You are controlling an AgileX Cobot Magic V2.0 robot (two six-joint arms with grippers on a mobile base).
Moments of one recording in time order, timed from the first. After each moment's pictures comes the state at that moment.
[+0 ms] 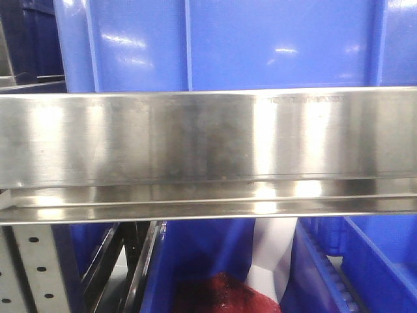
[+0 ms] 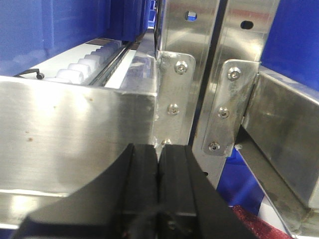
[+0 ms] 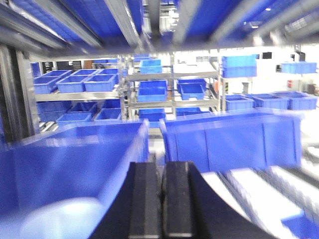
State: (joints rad) left arm -0.06 -0.02 0.03 0.01 0.14 -0.09; right arm -0.02 0.35 -0.56 0.21 0.08 -0.09
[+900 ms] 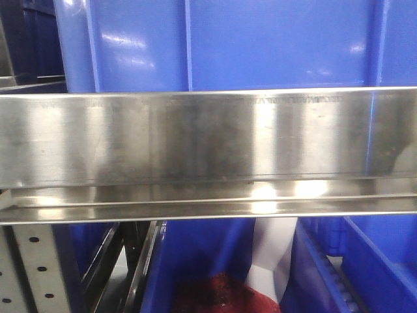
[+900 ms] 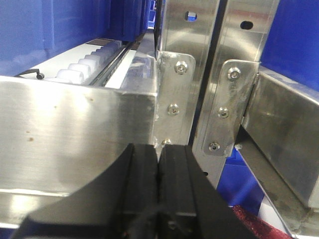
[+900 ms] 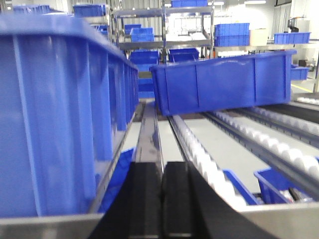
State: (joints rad) left arm -0.06 -0.02 0.03 0.01 0.14 -0.09; right arm -0.02 -0.01 -0.08 0.07 0.06 0.03
